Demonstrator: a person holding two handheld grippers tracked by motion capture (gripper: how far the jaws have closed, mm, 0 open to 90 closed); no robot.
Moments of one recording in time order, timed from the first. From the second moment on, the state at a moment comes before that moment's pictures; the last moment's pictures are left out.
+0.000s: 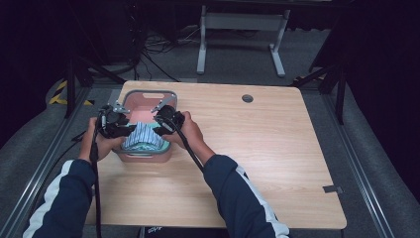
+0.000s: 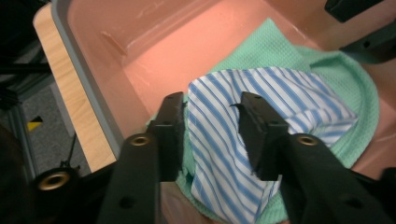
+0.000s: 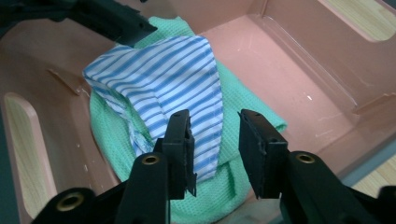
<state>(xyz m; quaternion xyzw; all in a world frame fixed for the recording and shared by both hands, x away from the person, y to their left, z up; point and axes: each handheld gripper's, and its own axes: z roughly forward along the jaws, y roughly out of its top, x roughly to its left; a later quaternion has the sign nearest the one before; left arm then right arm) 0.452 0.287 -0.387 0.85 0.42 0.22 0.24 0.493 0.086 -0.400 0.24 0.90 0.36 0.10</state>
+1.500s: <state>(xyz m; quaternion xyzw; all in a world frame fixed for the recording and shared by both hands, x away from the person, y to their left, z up) 0.369 0.226 -0.355 0.83 0.34 0.27 0.35 0.445 -0.022 -0.356 0.20 0.91 0.32 0.19</state>
